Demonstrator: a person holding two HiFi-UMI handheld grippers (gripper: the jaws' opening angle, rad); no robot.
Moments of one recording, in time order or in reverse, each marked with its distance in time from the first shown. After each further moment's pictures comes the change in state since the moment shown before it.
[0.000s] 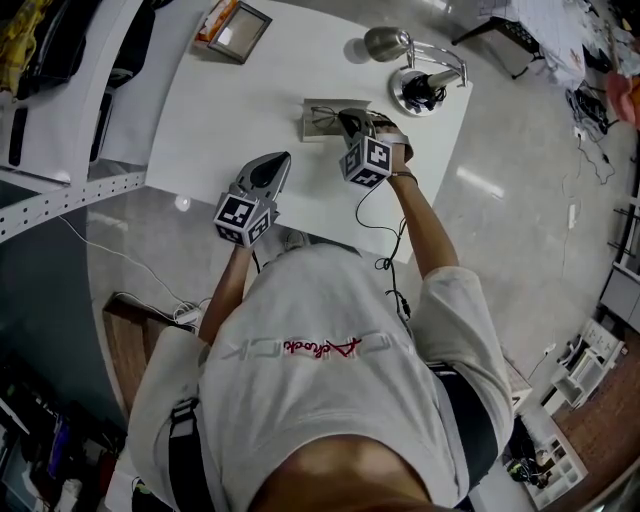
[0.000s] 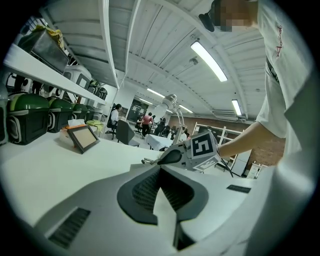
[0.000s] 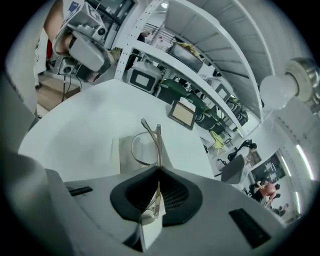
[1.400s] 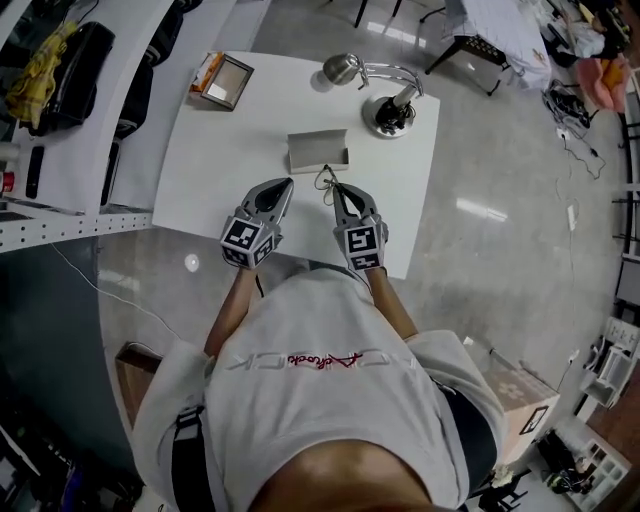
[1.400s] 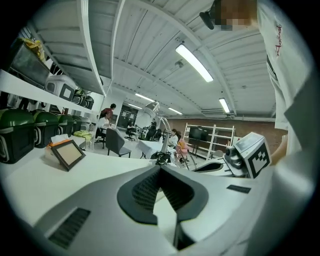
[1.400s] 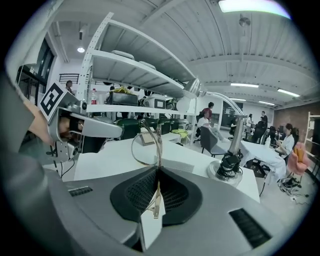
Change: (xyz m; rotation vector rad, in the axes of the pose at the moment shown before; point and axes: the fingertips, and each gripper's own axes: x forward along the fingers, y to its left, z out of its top) left arm 0.010 -0.045 0.038 0.117 -0.050 -0.089; right arm -0.139 0.039 0.019 0.805 -0.291 -0.315
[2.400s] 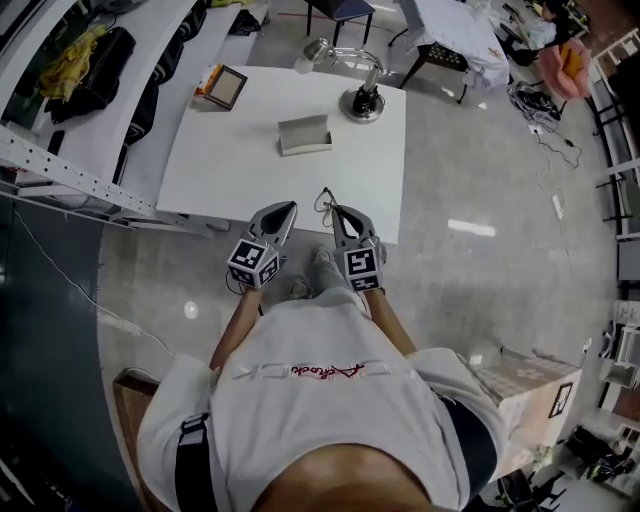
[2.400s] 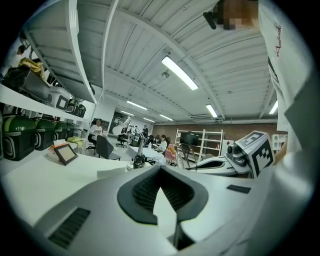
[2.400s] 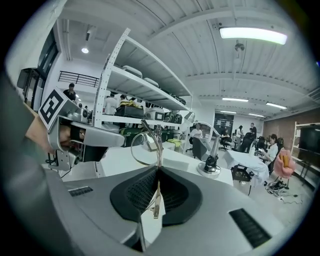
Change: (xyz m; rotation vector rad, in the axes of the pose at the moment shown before) left arm -0.111 -0.131 -0.025 0.049 -0.083 -0.078; right arm -0.162 0.083 -0.006 -0.036 -0.110 -0.104
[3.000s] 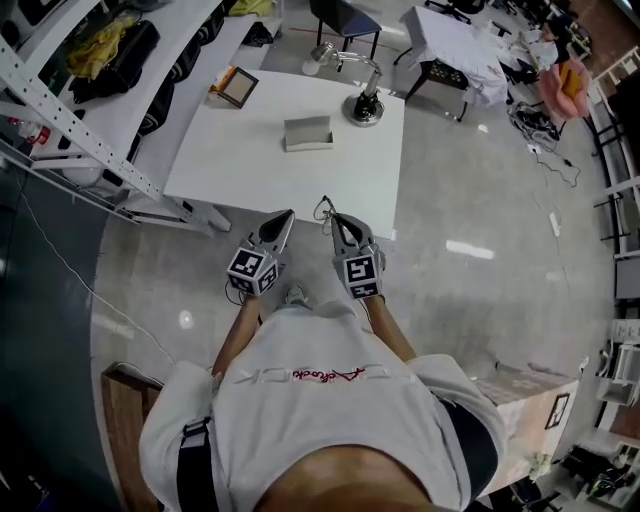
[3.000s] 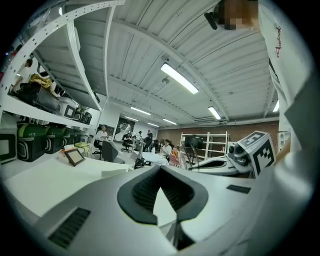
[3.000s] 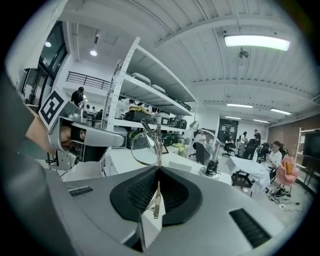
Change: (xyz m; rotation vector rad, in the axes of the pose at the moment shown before) left arm -0.054 -0.048 0.000 0.015 -0.054 0.071; right arm -0.061 0.030 0.008 -0.046 -0.047 0.042
